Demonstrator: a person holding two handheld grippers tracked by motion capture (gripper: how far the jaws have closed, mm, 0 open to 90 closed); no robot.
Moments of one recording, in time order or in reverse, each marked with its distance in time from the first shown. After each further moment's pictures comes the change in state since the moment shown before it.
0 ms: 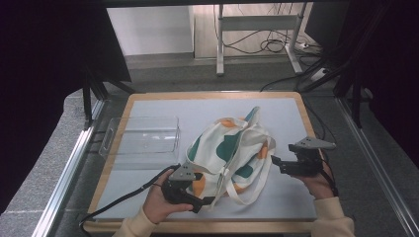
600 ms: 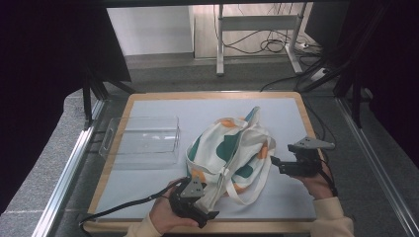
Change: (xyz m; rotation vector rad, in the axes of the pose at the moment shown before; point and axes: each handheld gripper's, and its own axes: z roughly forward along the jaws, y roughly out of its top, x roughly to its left) left arm -0.020 -0.020 0.028 0.080 0.031 0.114; right arm 0.001 0.000 0.001 0.004 0.001 -0.004
